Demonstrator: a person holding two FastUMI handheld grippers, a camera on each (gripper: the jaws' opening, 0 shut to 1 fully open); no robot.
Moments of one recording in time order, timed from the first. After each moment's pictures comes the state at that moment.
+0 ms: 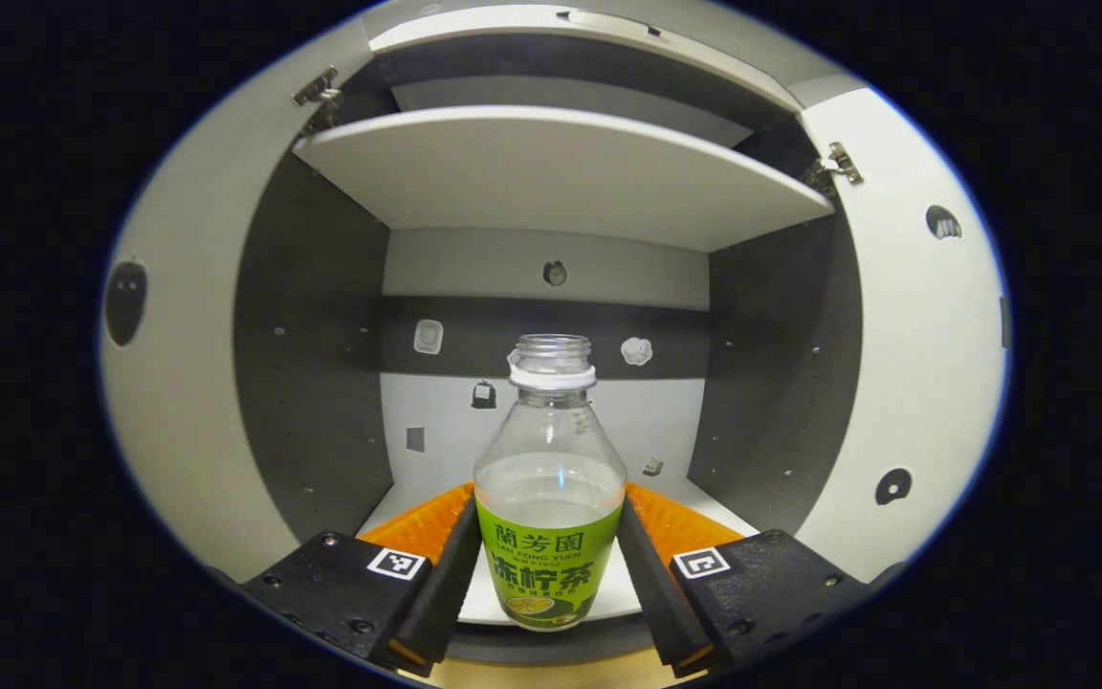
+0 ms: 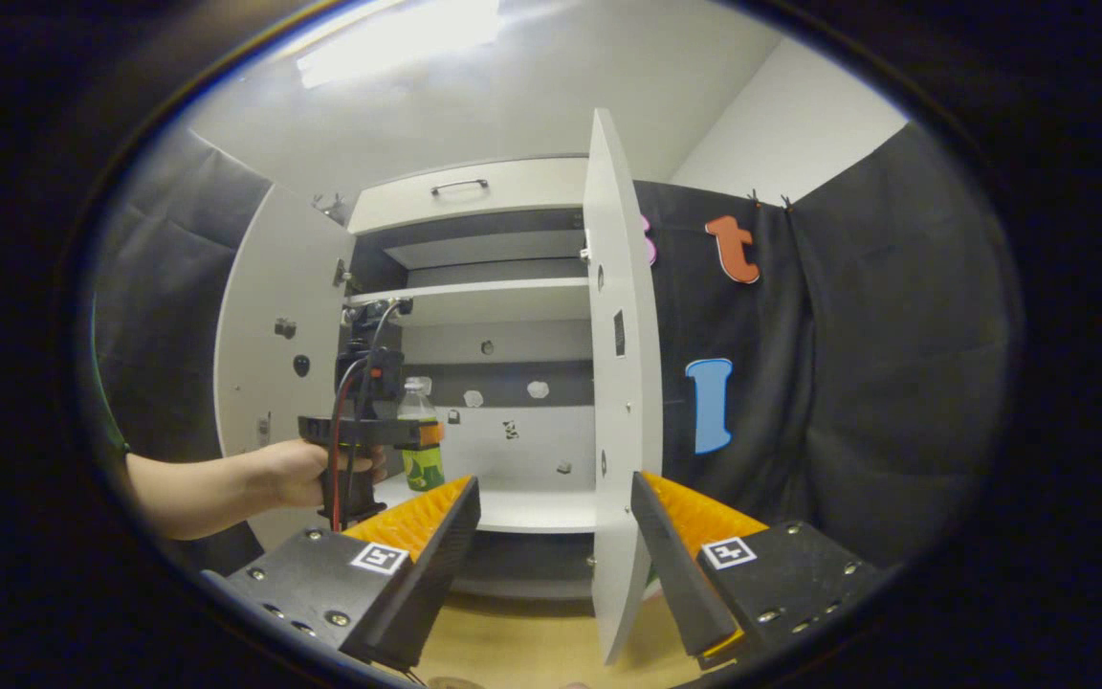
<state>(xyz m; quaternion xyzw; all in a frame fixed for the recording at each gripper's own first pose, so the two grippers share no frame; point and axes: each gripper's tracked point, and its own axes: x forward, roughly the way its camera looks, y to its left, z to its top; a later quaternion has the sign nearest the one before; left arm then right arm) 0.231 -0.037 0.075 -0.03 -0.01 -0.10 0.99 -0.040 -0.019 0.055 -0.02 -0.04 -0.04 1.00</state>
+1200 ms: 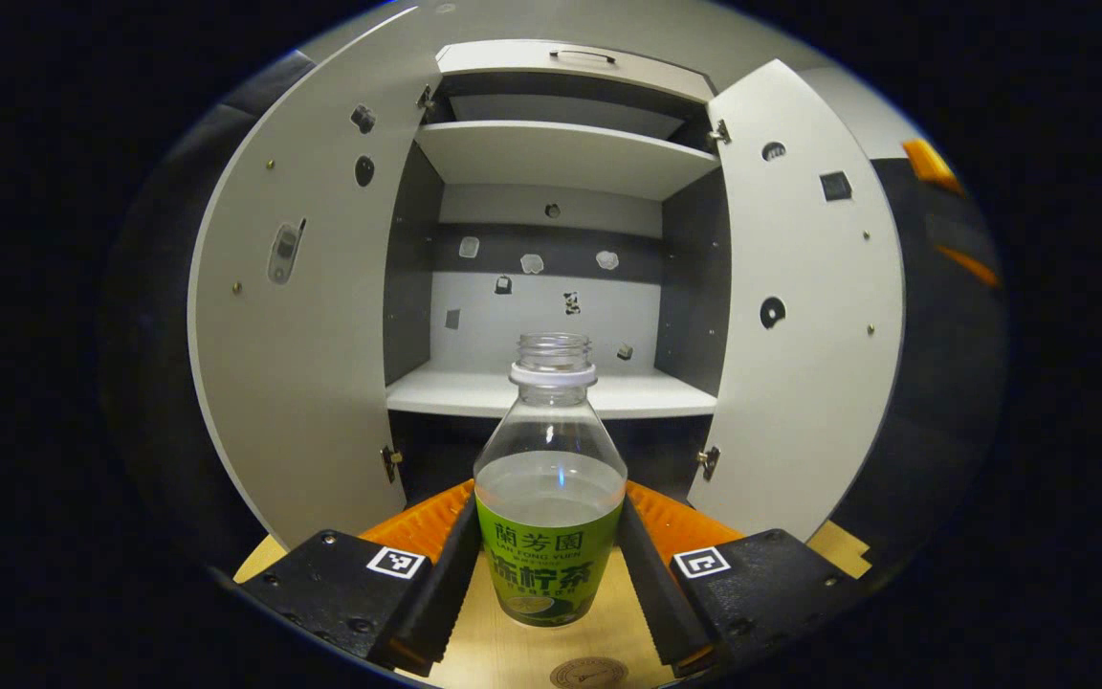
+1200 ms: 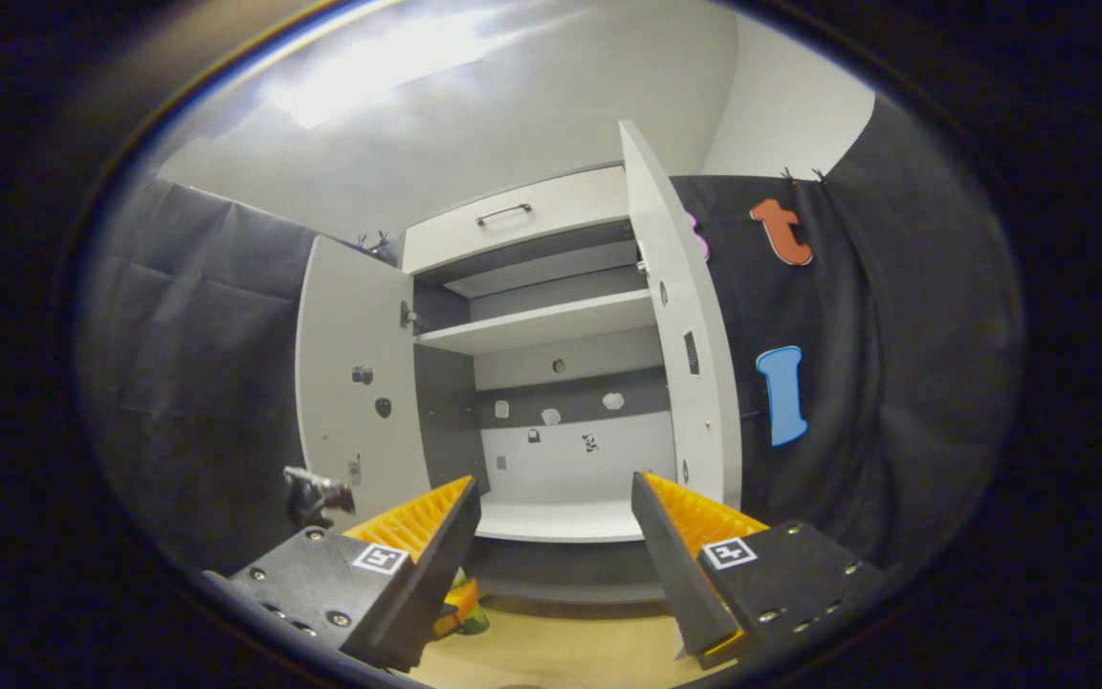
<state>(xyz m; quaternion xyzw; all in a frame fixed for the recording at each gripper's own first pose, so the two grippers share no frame) 0.027 -0.041 -0.117 -0.03 0.03 -0.08 1.00 -0.042 0.022 0.079 0.04 -0.04 0.05 1.00</state>
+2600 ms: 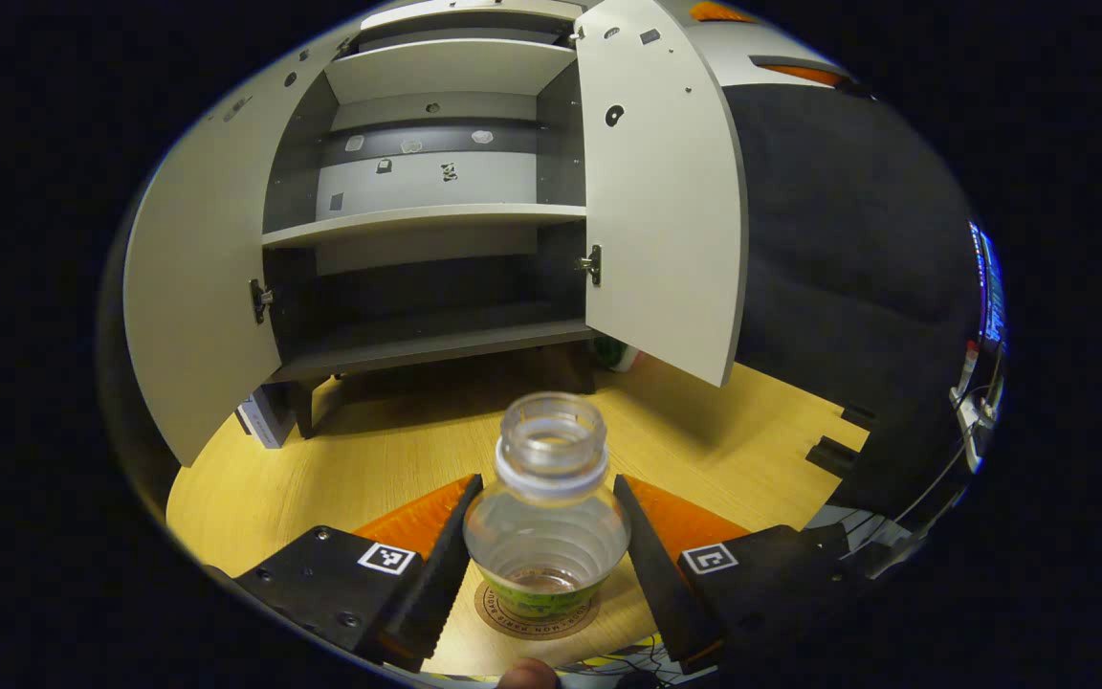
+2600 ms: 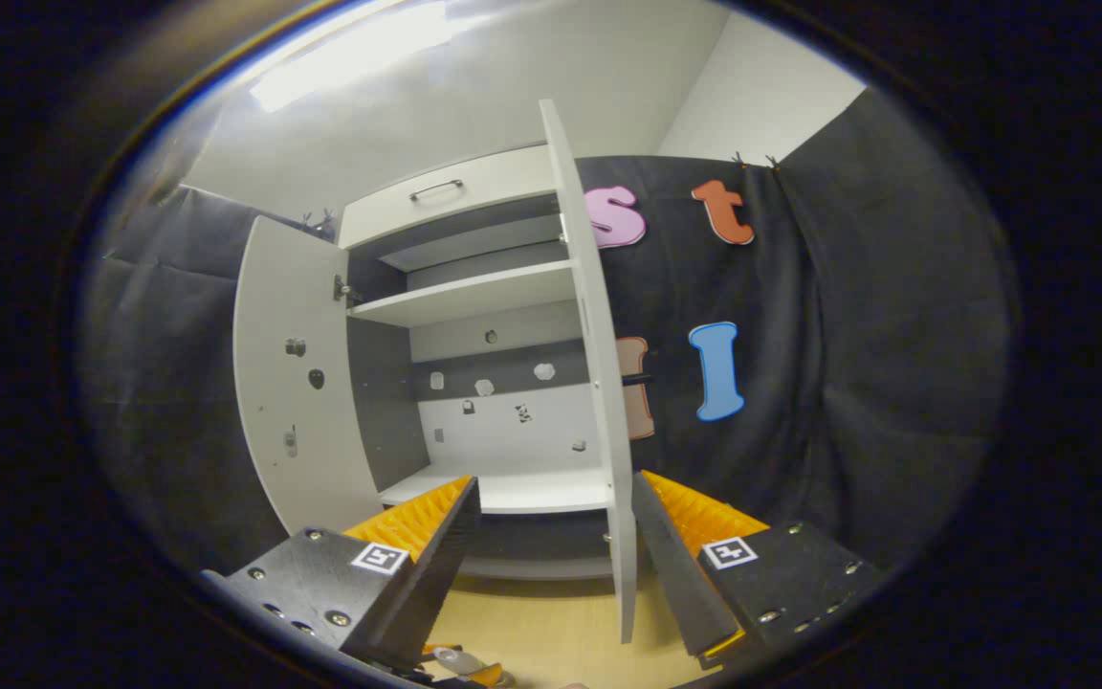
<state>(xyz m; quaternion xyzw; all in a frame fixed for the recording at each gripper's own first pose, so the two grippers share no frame) -0.037 -0.125 -0.310 0.04 0.14 -0.23 0.96 -0.059 -0.062 0.044 0.04 0.01 -0.04 1.00</state>
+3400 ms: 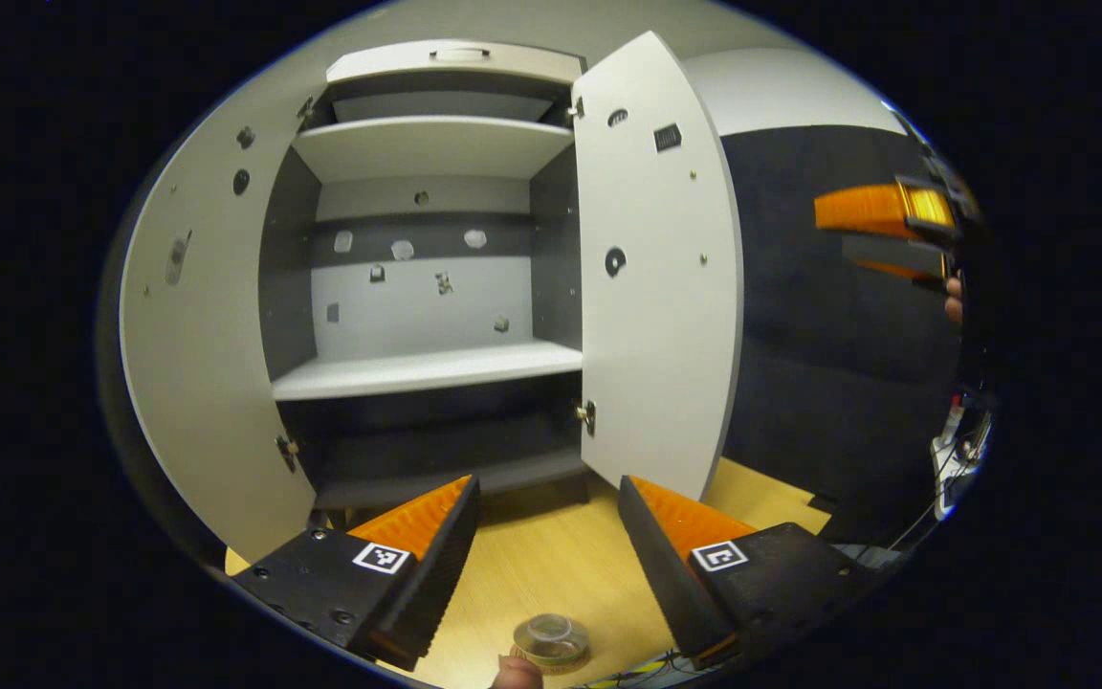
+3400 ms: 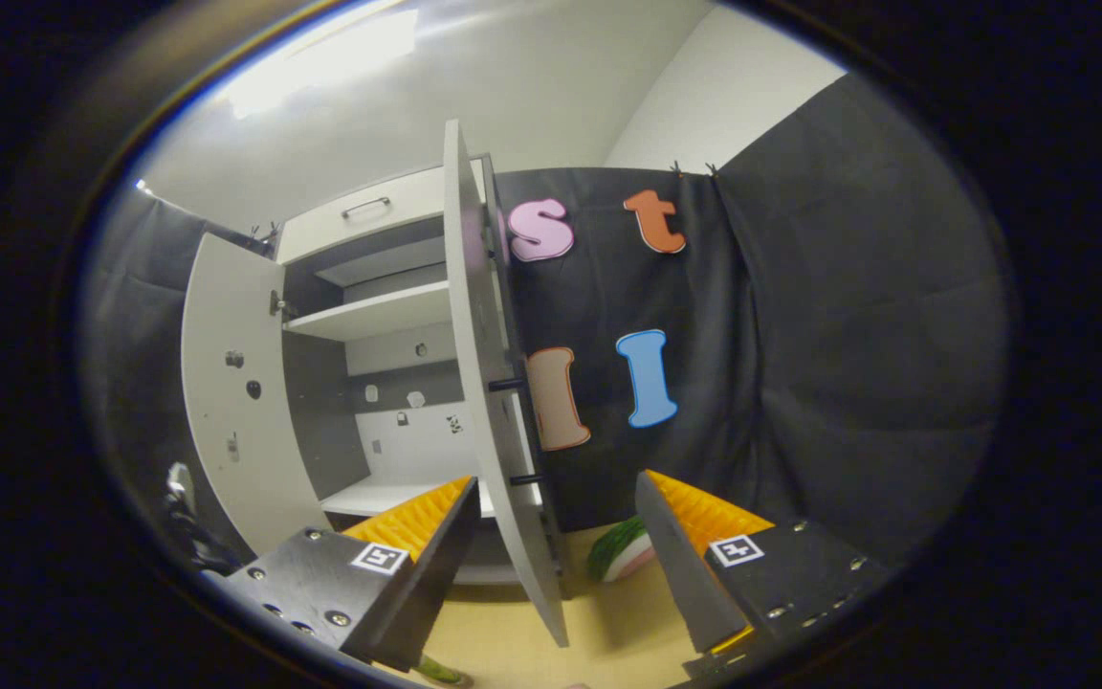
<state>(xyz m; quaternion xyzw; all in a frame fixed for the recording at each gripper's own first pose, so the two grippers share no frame) -0.022 -0.118 -0.090 0.03 0.02 -0.22 0.97 -0.077 -0.150 0.053 0.04 -0.03 -0.10 0.99</state>
